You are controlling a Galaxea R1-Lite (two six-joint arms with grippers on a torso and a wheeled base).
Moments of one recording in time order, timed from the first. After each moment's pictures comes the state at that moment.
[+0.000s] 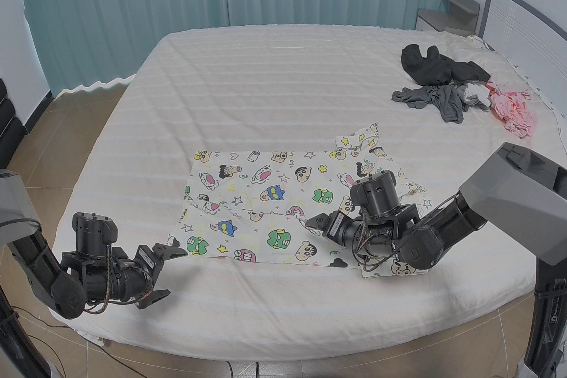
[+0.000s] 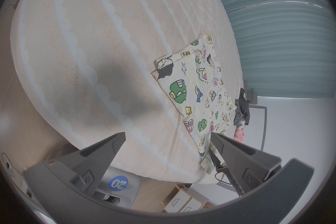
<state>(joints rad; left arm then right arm) -0.13 1.92 -0.31 -0.90 -0.33 -1.13 0.58 2.26 -1.10 -0.50 -0.03 0.93</state>
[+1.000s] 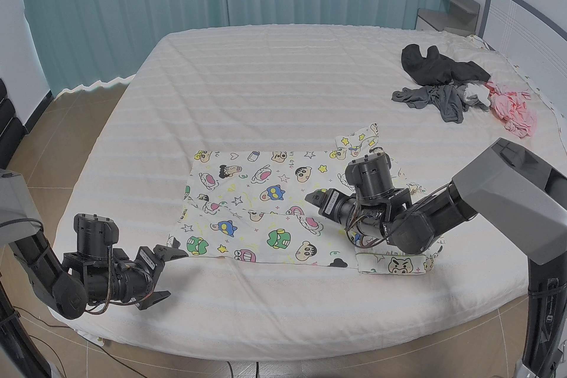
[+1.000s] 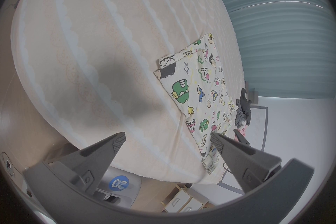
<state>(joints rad) -0.13 1.93 -0.31 -0.90 -0.33 -1.13 0.57 2.31 -1.25 -0.51 -0.14 0.80</state>
